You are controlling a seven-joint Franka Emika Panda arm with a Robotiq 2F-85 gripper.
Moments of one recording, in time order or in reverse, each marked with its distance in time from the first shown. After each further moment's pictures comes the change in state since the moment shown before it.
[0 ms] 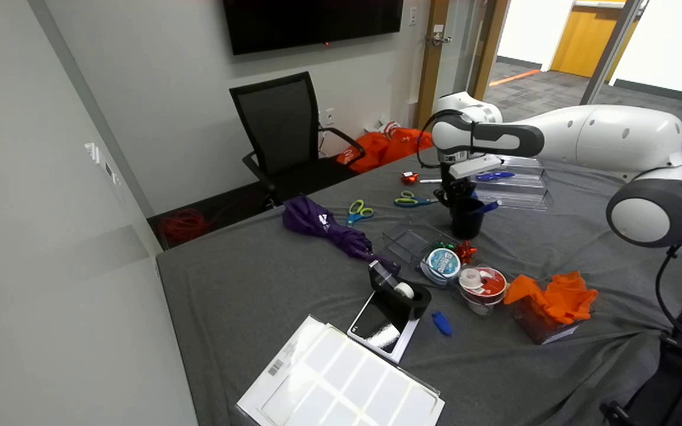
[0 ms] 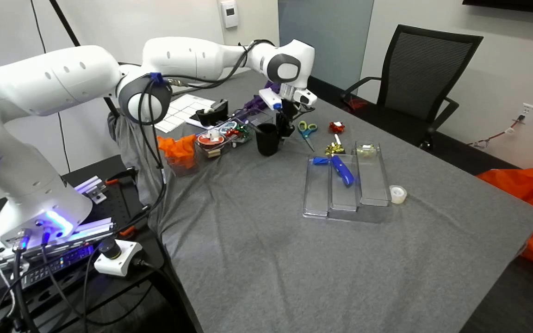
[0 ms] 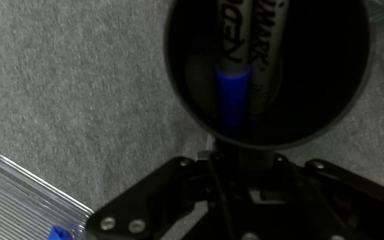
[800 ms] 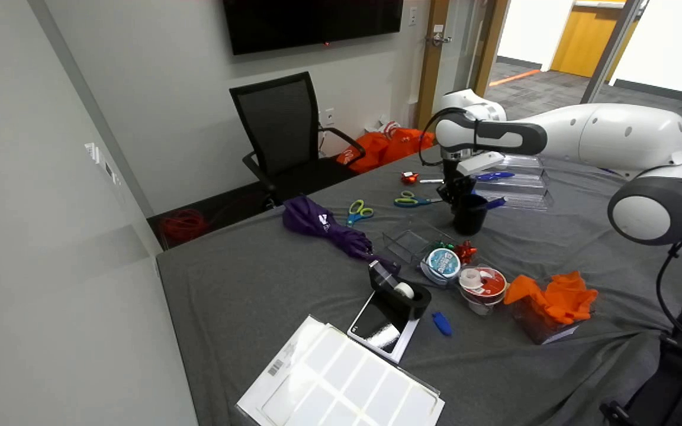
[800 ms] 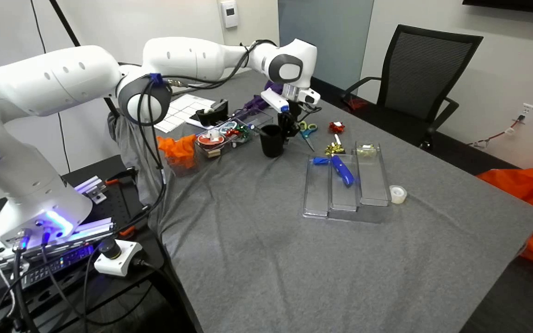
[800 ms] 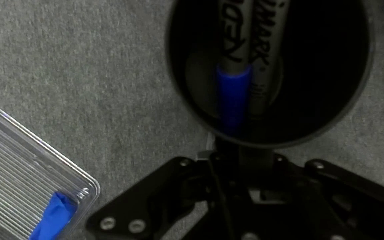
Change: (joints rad) arm -0.019 -0.003 0.001 0.001 -0.001 0.034 -0.149
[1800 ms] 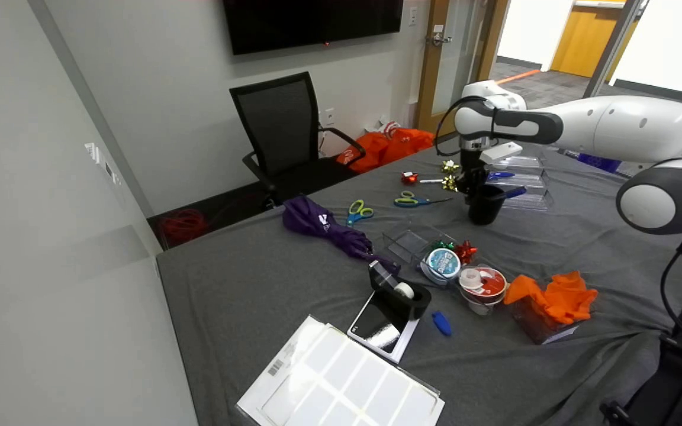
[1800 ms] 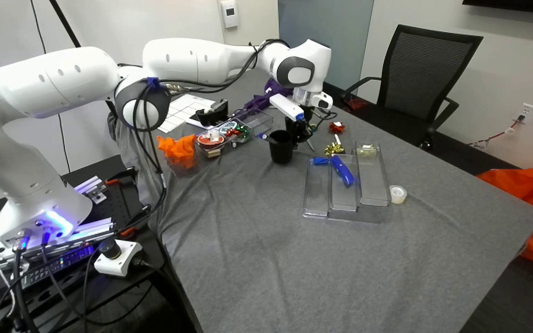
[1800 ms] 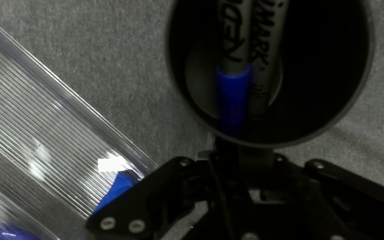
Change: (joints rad) arm -0.091 -0.012 0.015 0.010 0.008 0.001 -0.195
